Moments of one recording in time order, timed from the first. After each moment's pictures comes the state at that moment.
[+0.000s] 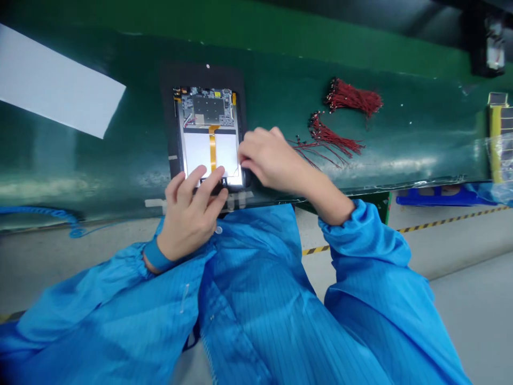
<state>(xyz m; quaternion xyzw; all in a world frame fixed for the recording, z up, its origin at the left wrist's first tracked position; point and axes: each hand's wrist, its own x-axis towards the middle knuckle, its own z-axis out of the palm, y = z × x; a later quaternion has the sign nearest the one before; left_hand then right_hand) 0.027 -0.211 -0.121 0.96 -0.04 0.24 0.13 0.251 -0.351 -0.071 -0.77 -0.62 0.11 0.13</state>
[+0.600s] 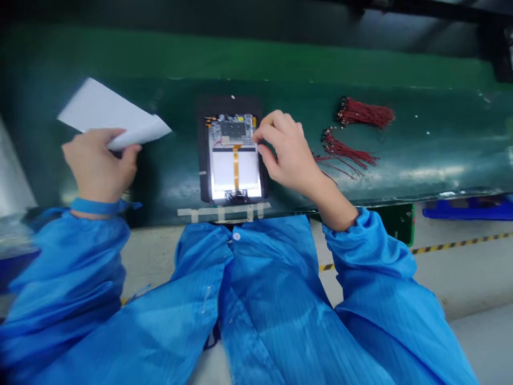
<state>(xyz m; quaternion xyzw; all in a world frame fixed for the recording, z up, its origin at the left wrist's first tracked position) 0.027 0.010 -0.128 0.90 0.35 0.15 0.20 0.253 -0.327 -0.058 -0.78 -0.53 0.04 0.32</state>
